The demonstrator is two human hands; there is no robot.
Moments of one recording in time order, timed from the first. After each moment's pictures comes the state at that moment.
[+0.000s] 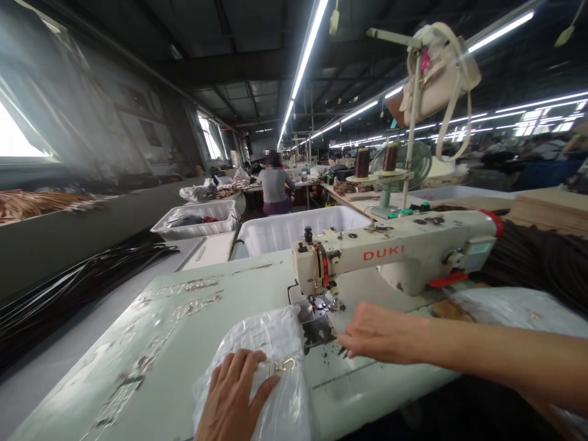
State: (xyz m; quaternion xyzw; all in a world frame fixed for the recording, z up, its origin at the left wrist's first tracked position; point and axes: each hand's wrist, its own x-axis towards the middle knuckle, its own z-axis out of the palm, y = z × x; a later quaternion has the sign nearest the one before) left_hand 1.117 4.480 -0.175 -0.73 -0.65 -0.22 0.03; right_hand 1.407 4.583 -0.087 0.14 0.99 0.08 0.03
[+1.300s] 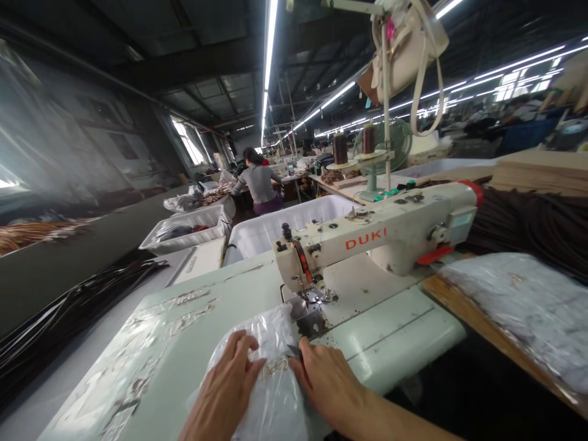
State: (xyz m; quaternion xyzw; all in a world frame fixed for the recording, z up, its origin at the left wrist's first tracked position) left_hand 1.114 4.505 -0.150 -0.75 -0.64 -0.17 -0.07; right_hand 1.318 4.523 -0.177 0.51 0.83 -0.15 -0.16
